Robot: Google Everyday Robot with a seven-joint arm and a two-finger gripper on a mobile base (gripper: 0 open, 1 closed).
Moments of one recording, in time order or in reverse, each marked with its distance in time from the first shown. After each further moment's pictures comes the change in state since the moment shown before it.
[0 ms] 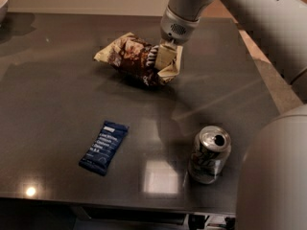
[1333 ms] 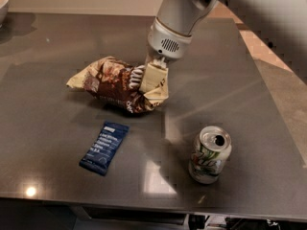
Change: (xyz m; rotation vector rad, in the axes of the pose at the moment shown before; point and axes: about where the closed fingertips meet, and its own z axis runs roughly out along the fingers) arm -0.024 0.109 -0.005 -0.150 -0.060 -0.087
